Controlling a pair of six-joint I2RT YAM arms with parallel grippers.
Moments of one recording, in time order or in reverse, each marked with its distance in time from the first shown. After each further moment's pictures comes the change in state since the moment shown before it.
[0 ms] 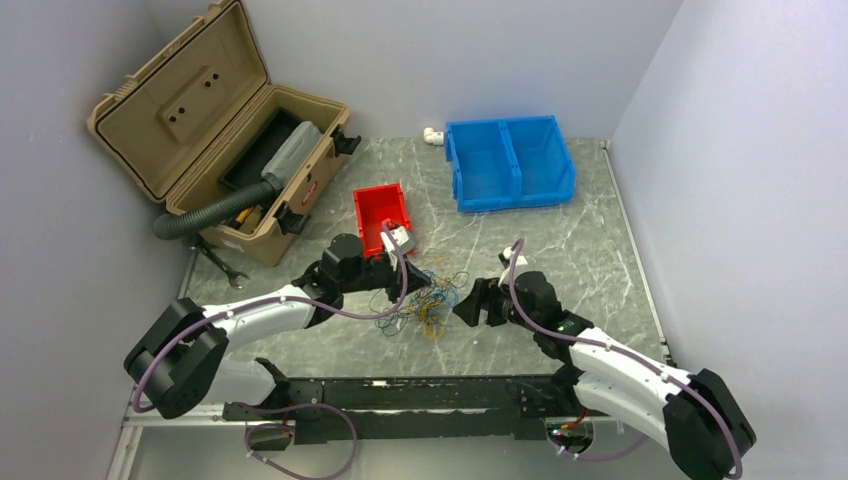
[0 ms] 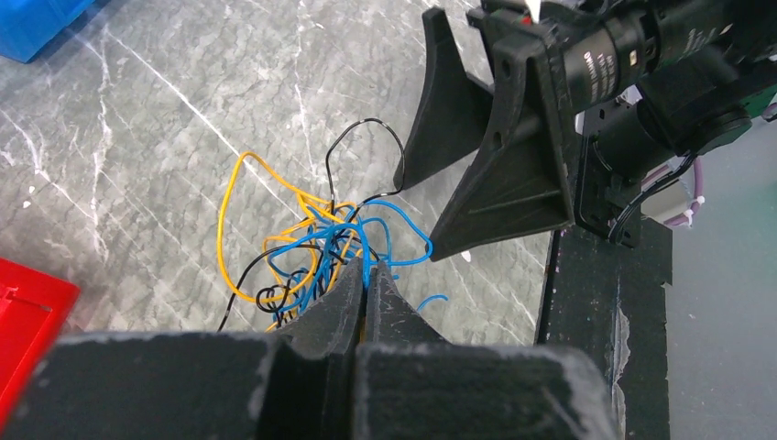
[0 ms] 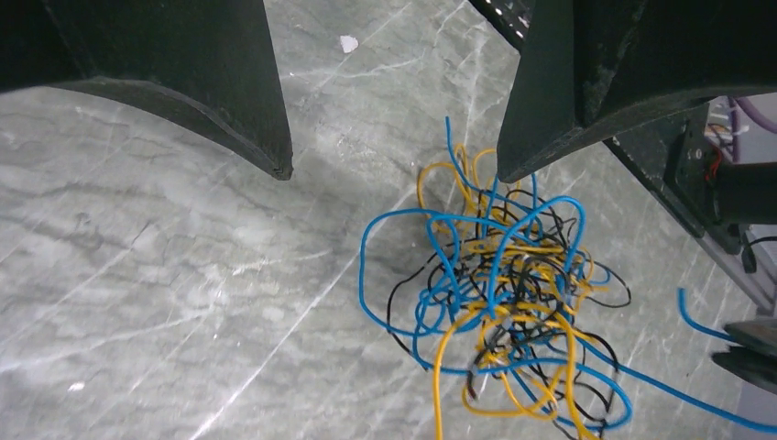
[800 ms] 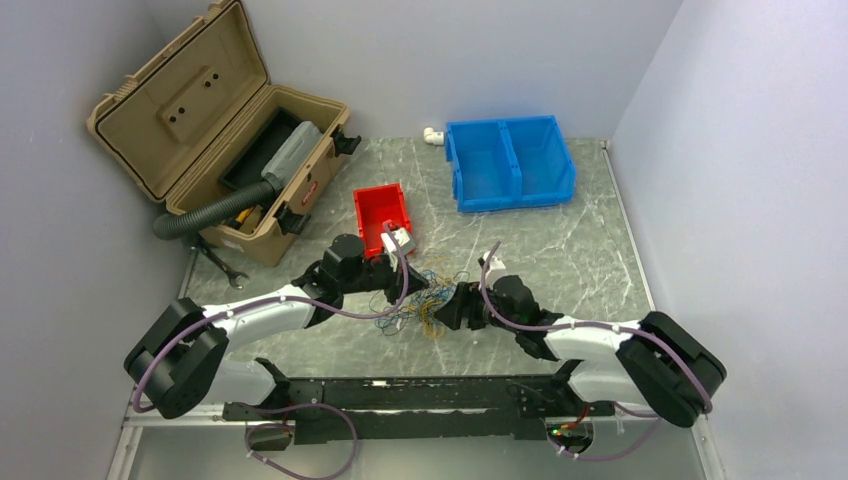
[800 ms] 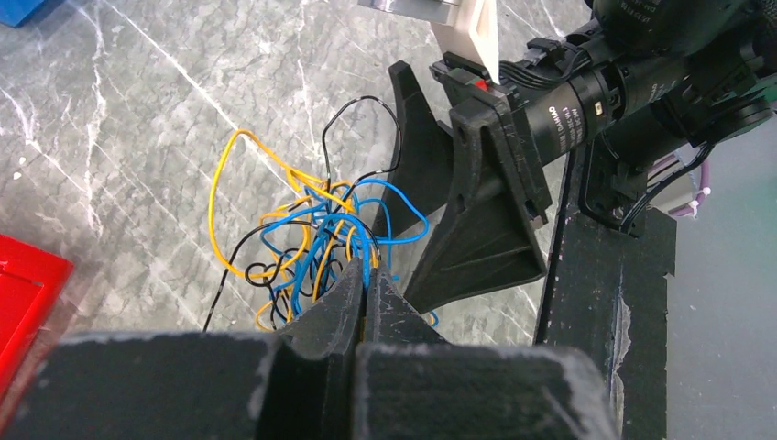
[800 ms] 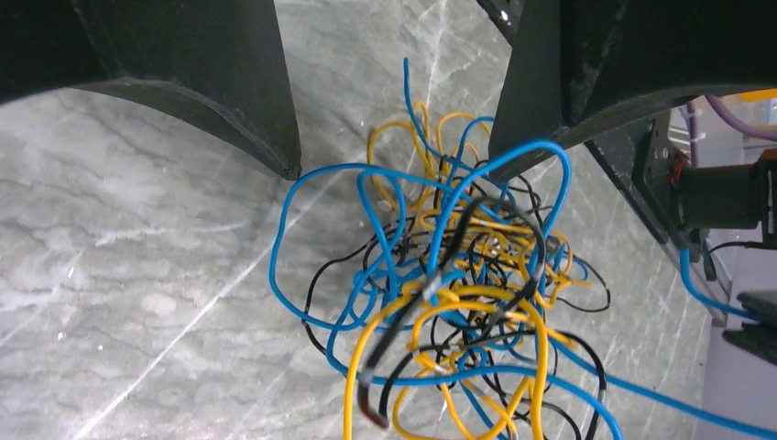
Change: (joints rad) left arm 0.003 0.000 0.000 -0.047 -0.006 0.003; right arm 0.119 0.332 -0.055 0.405 -0.006 0.143
